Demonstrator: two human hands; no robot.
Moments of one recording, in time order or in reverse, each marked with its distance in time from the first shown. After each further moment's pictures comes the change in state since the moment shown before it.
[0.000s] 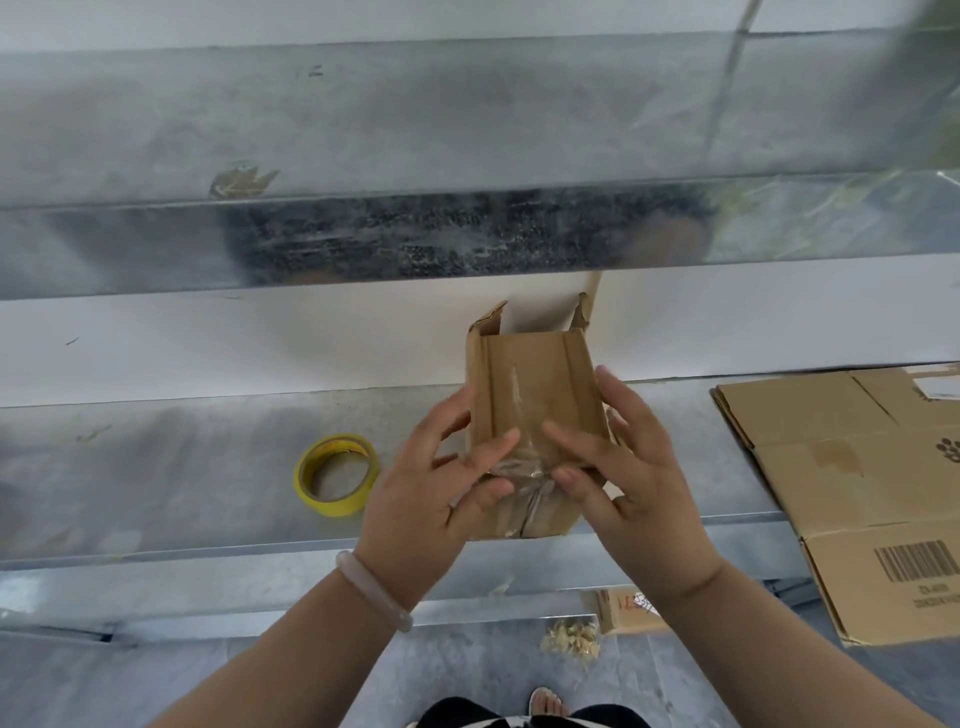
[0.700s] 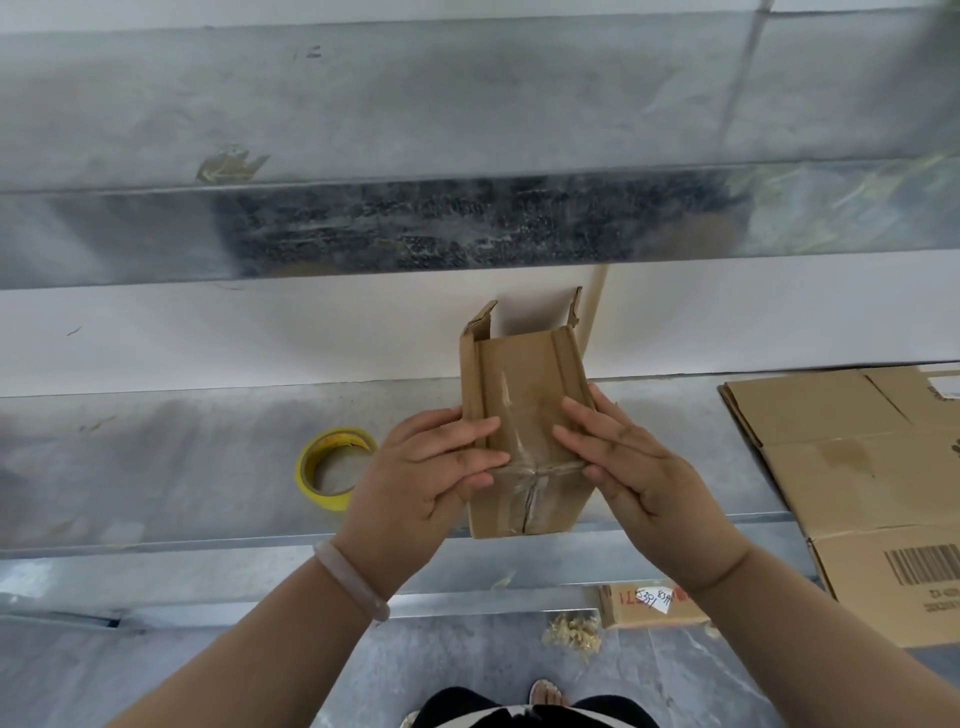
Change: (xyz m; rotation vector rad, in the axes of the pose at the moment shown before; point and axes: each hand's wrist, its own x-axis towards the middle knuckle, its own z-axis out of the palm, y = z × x) left_hand 0.006 -0.012 -0.014 0.124 -0.075 0.088; right_hand 0.001 0.024 -0.013 -0.014 -0.247 -0.041
